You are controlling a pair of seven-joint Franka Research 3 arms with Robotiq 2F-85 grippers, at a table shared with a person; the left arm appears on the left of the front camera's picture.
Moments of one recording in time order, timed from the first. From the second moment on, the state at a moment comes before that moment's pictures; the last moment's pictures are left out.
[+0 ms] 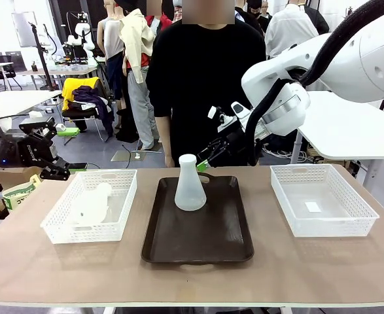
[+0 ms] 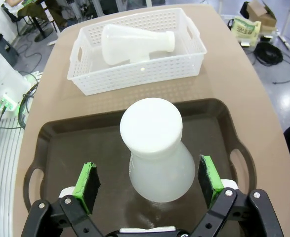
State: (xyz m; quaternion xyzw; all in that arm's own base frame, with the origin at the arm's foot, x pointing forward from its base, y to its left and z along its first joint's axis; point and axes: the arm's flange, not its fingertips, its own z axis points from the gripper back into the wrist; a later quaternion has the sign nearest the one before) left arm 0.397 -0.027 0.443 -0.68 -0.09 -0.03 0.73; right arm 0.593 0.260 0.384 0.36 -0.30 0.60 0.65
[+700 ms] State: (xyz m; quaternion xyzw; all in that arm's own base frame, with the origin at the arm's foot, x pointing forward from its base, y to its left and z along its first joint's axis) left arm 0.397 -0.027 0.443 -0.68 -0.09 -0.03 0.73; right arm 0.593 0.260 0.384 0.36 -0.30 0.60 0.65
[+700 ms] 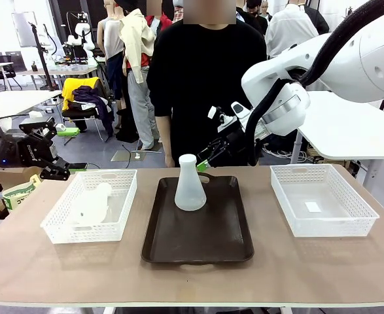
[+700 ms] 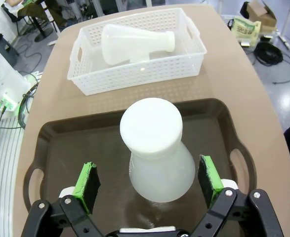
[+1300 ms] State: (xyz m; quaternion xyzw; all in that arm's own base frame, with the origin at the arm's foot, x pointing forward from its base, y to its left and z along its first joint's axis) left arm 0.397 -0.026 0.443 -0.68 -0.09 -0.03 0.73; right arm 0.603 0.168 0.439 0.34 -0.31 0.60 0.66
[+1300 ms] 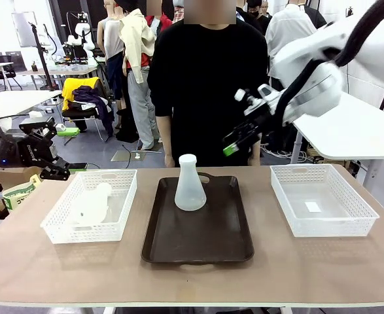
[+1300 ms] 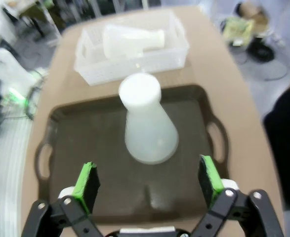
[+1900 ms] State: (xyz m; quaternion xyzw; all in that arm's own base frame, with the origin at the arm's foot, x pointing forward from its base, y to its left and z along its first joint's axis) left arm 0.397 -0.027 0.443 -0.68 -0.09 -0.03 0.73; right arm 0.568 0.037 0.492 0.26 -0.36 0.52 0.73
